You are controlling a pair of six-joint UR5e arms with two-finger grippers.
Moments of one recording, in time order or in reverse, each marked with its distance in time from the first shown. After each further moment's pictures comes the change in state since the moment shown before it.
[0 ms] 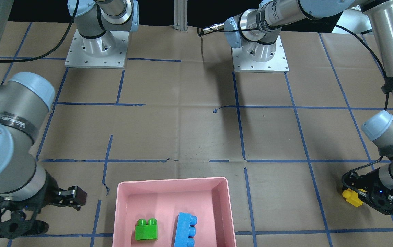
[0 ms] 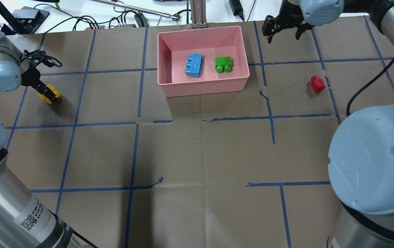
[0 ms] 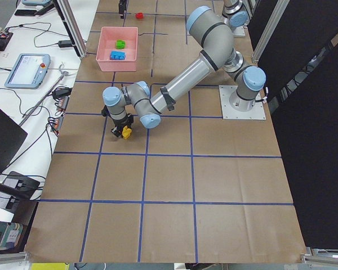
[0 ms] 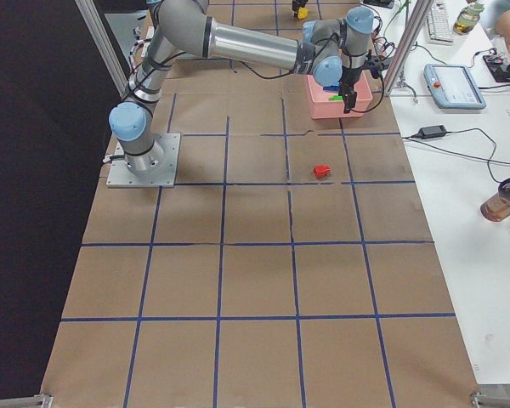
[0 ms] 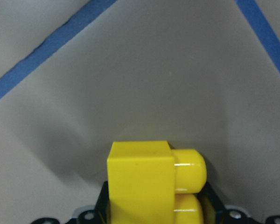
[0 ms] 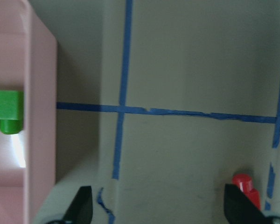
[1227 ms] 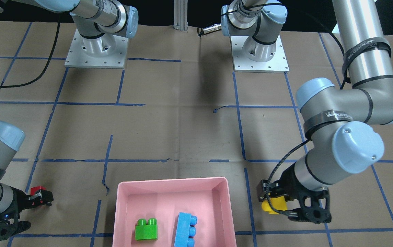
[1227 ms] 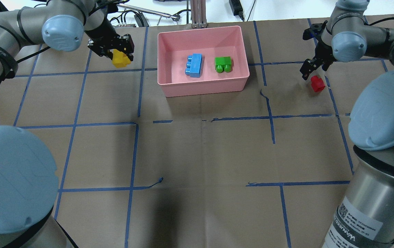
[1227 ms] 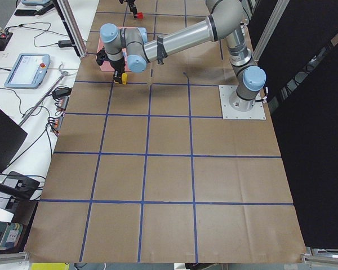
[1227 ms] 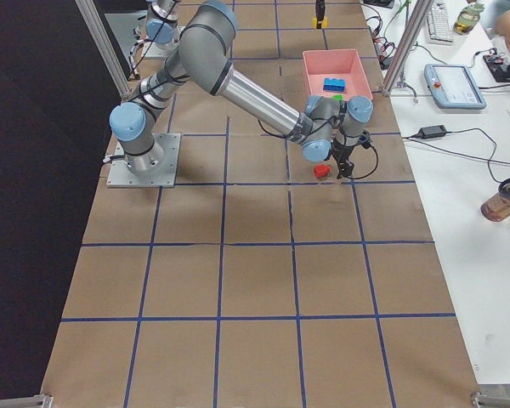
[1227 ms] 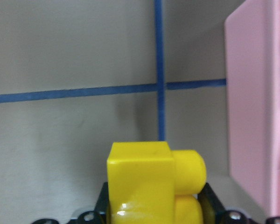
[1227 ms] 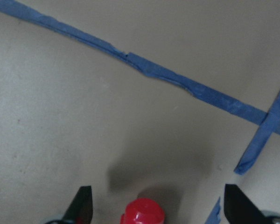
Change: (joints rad) left arm -0.460 0.113 0.152 -0.144 -0.209 -1.107; right arm -0.159 0.148 0.128 -0.160 -0.014 -0.453
